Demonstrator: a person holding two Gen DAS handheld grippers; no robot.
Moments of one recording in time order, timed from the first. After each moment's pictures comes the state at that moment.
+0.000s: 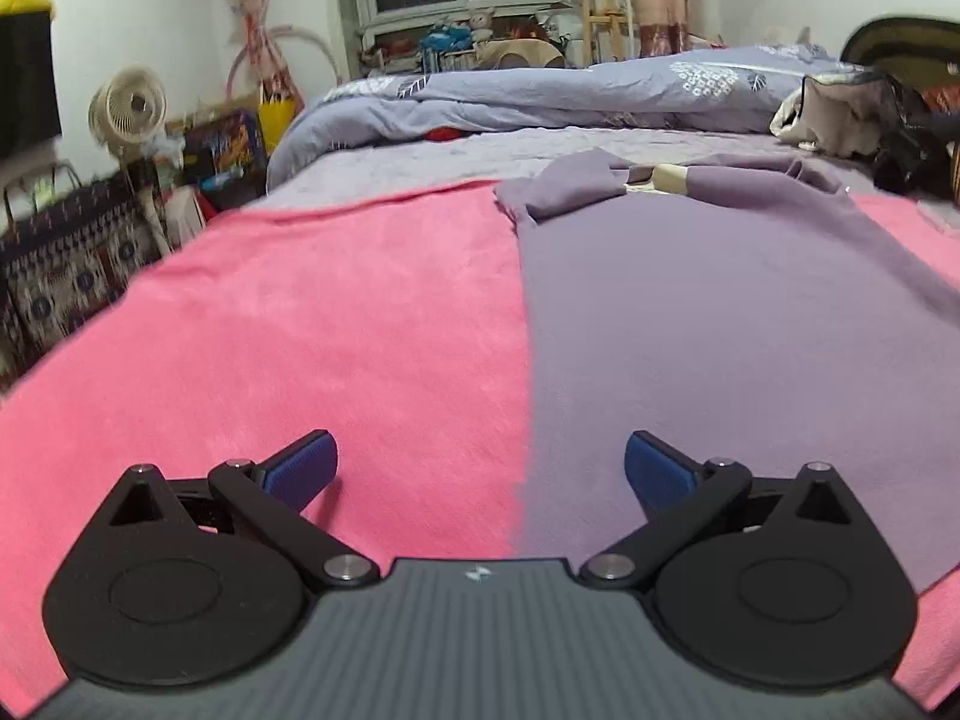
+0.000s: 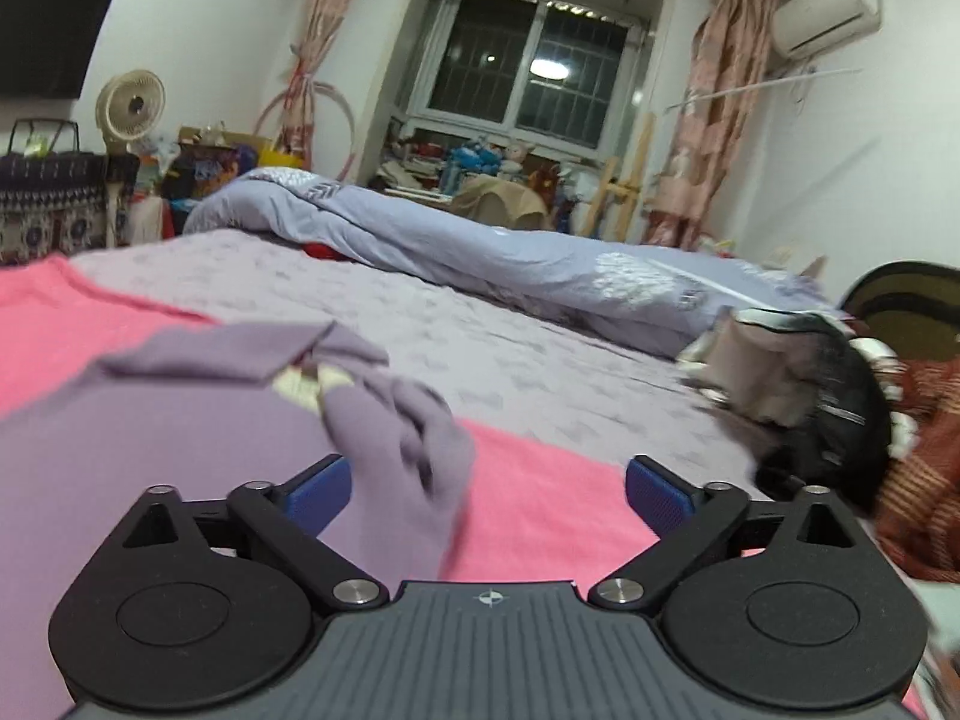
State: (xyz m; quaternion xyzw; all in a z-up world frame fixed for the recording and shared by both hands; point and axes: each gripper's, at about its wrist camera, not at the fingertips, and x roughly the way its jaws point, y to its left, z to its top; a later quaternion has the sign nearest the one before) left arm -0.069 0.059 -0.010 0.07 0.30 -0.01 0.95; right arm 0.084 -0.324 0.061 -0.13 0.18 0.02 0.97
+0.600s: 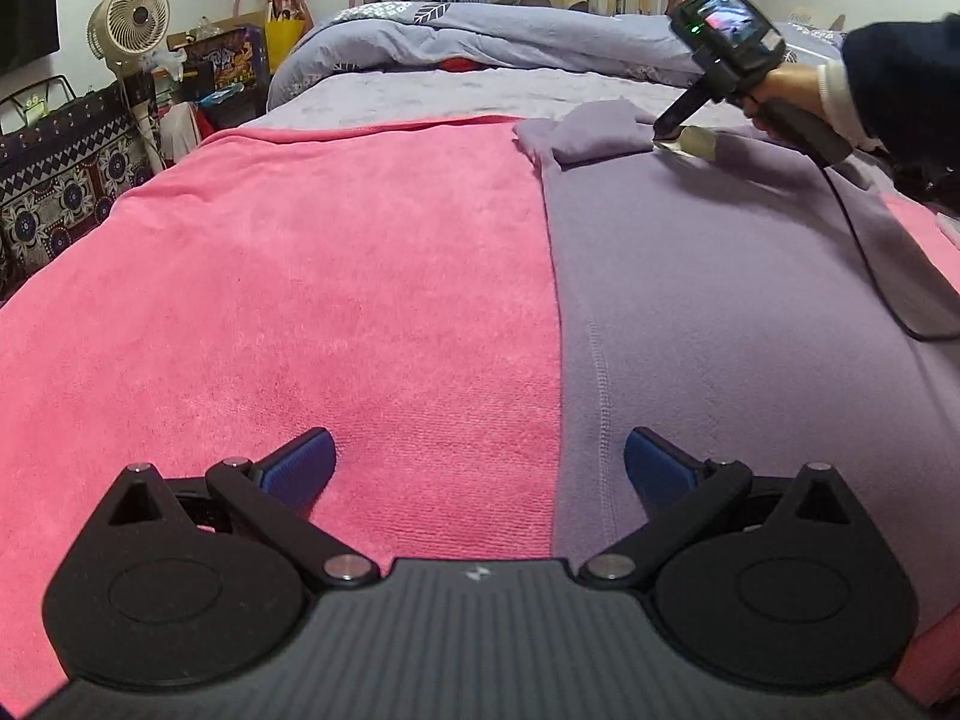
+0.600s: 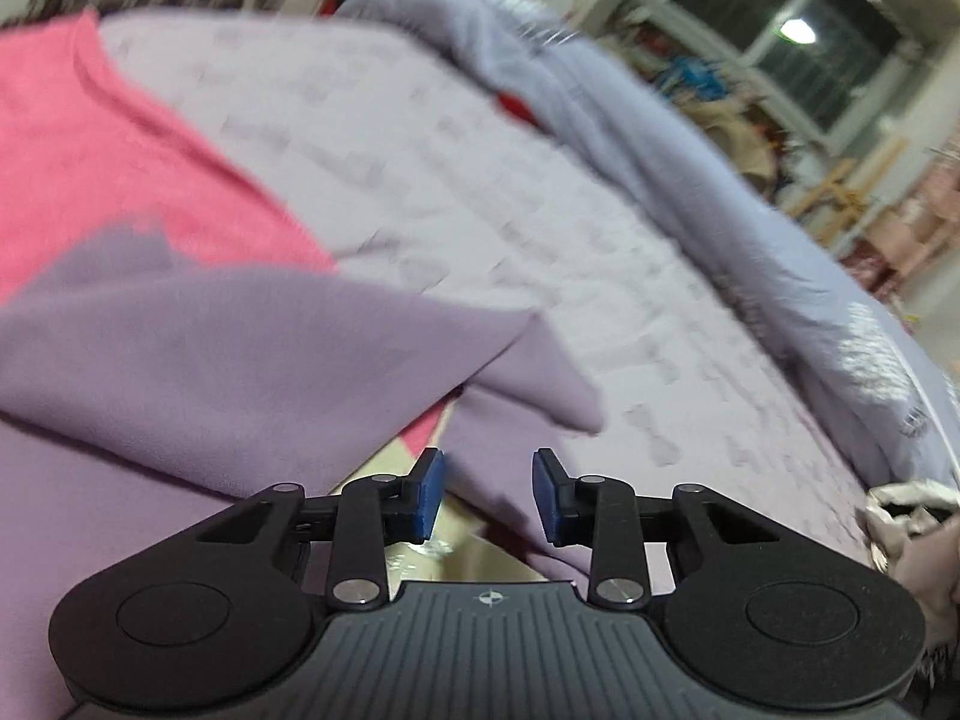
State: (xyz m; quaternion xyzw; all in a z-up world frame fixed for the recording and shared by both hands) left arm -0.044 0.071 -0.011 0.01 0.36 -0.01 0.93; right arm 0.353 -0.152 -0.004 -0.33 0.33 0.13 0.87
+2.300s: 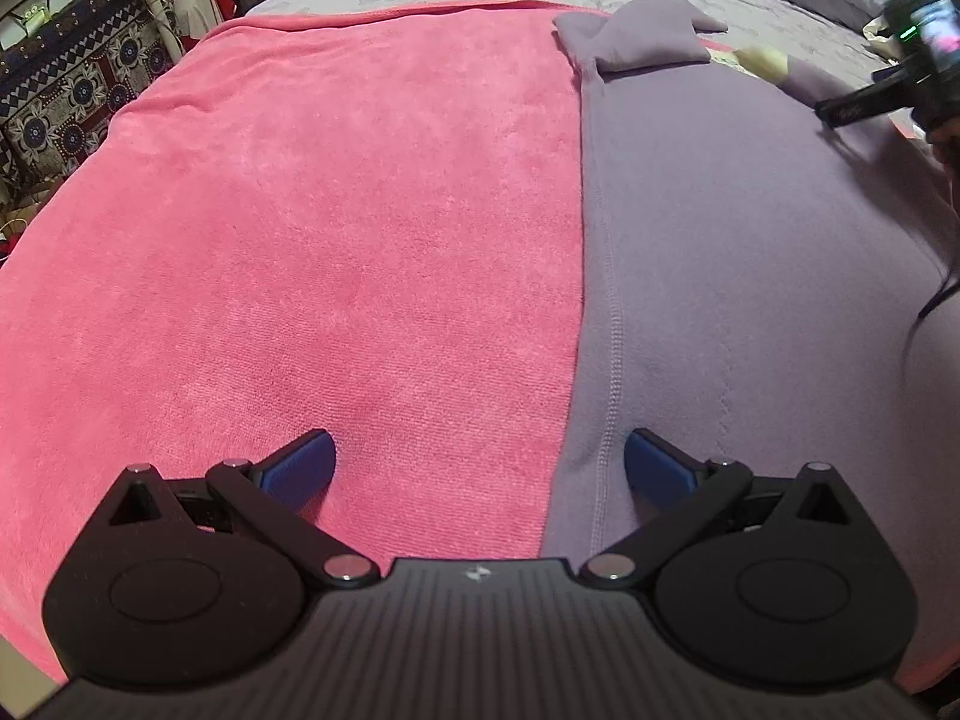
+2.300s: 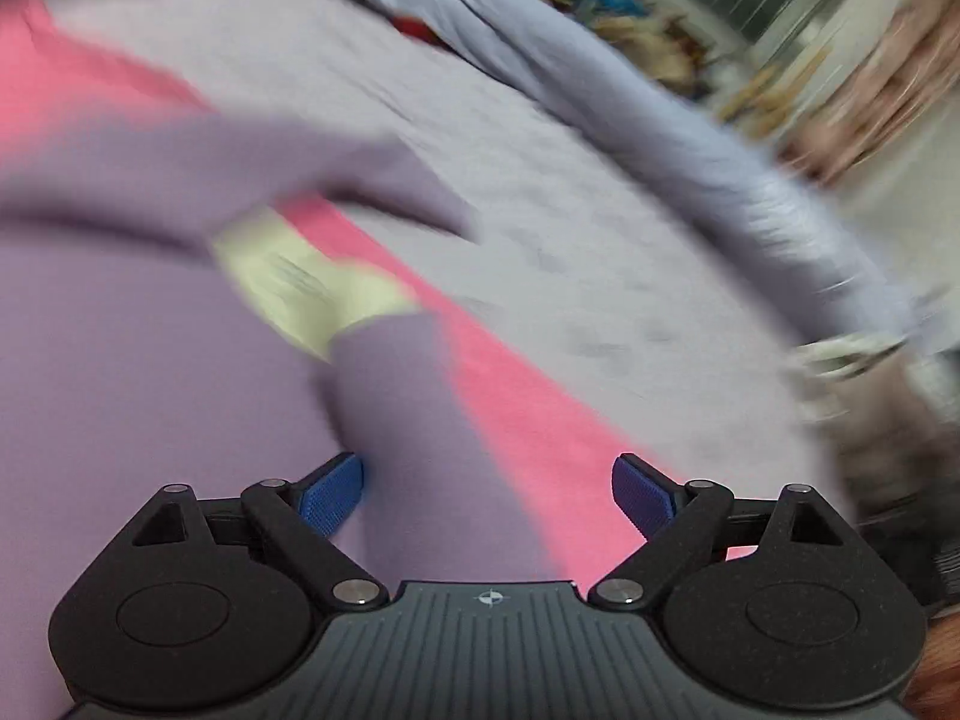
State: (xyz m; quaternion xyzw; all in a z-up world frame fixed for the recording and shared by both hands) left arm 0.012 0.065 0.002 0.00 0.51 0.03 0.86; right arm 0.299 -0.246 -0.030 -0.32 0.35 -0.01 0.88
